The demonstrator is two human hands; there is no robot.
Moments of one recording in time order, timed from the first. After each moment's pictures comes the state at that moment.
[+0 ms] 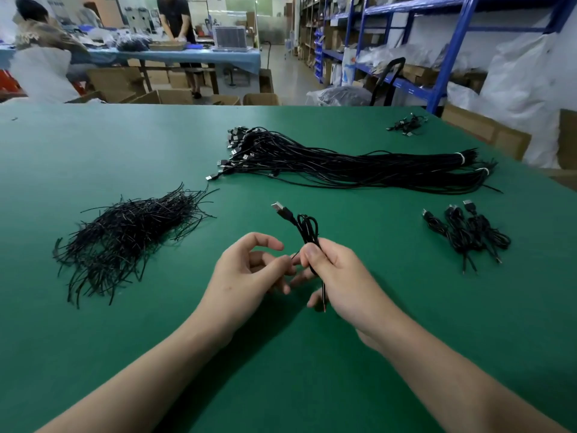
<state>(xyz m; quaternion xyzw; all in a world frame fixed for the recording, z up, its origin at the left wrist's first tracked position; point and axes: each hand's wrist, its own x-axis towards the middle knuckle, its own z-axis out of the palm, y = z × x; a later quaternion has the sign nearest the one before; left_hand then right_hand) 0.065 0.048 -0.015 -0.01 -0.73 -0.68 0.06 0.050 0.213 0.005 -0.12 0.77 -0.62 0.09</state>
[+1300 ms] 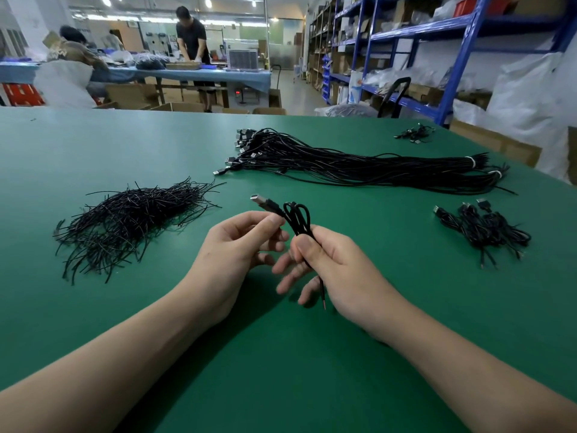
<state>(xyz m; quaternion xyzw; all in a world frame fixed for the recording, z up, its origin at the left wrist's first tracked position) 0.062 0.038 -0.020 -0.06 -0.63 -0.77 0.09 0.056 0.208 -0.012 -0.29 0.72 -0.62 0.10</state>
